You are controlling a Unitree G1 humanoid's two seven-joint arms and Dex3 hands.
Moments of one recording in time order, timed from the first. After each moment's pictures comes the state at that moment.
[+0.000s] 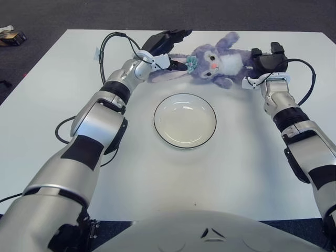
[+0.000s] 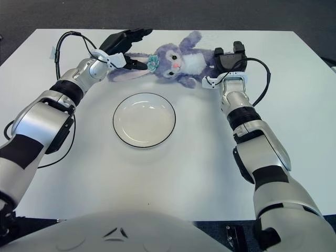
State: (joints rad) left arm -1.17 0.23 -0.39 1.29 0.56 -0.69 0.20; right arm -0.89 -0.48 0.46 0.98 -0.94 0.19 -0.23
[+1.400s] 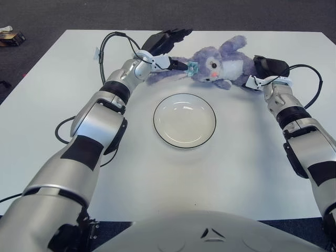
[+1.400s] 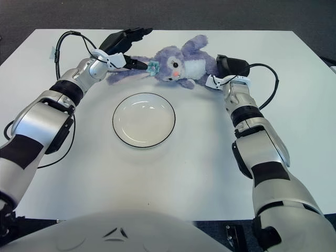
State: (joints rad) left arm -1.17 0.23 -0.39 1.28 0.56 -0.69 0.20; right arm -0.90 -0.49 0.41 1.10 -0.72 -0.06 -0.36
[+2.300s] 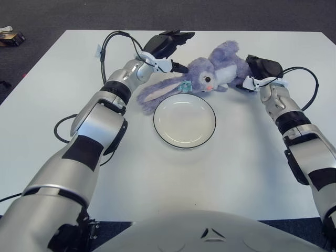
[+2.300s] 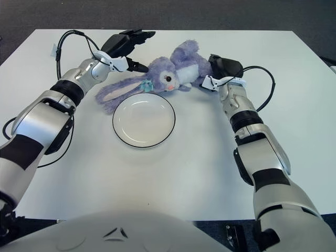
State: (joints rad) left arm -1.17 0.22 -0.48 1.24 0.68 -0.61 0.31; right arm -0.76 -0.49 0.35 0.72 -0.68 0.08 -0.17
